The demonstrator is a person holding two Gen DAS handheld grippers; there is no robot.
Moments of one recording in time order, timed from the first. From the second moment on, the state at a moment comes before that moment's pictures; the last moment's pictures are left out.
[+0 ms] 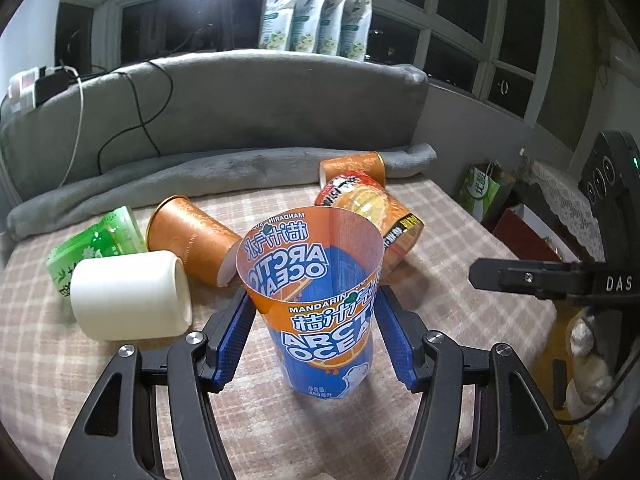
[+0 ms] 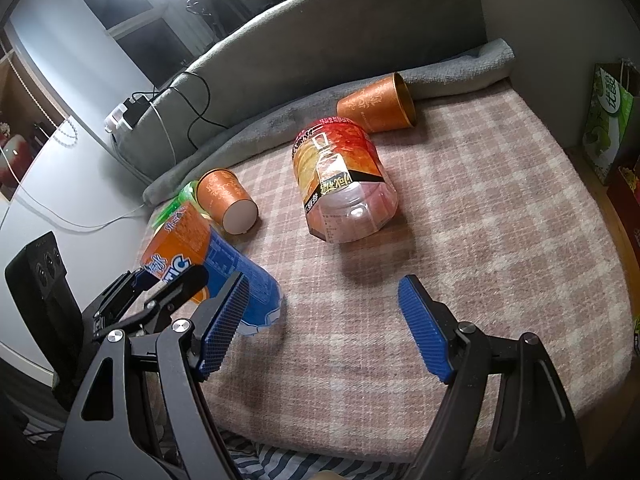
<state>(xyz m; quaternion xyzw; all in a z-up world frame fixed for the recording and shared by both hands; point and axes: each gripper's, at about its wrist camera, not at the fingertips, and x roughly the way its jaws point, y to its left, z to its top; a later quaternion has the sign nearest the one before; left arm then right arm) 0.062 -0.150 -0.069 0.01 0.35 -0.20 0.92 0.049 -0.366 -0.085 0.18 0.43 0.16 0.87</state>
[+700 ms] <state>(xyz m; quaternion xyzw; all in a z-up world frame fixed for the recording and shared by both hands) 0.052 -0.164 -0.072 0.01 0.36 -0.23 0.91 0.043 -0.371 -0.086 0.18 0.42 0.16 0.87</state>
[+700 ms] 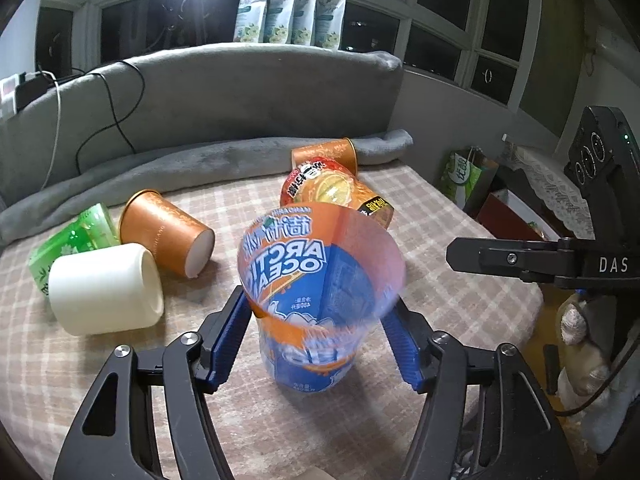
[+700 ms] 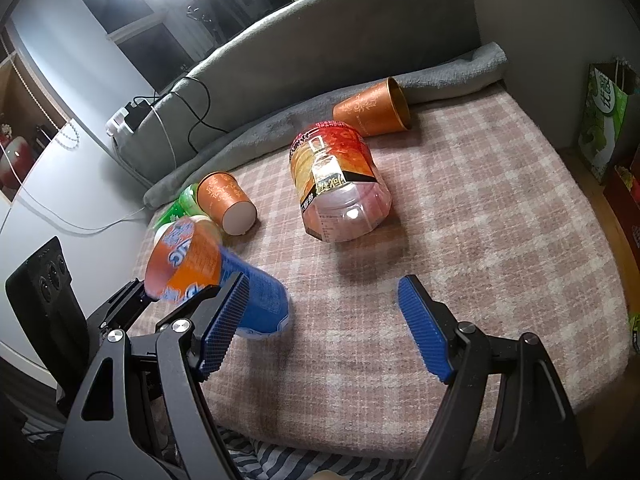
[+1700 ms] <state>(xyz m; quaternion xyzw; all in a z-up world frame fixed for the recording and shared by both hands) -0.004 -0.063 -0.012 -0.05 0.22 -0.10 0.97 0.004 -0.331 -0.037 0.03 0.25 0.06 0.96</state>
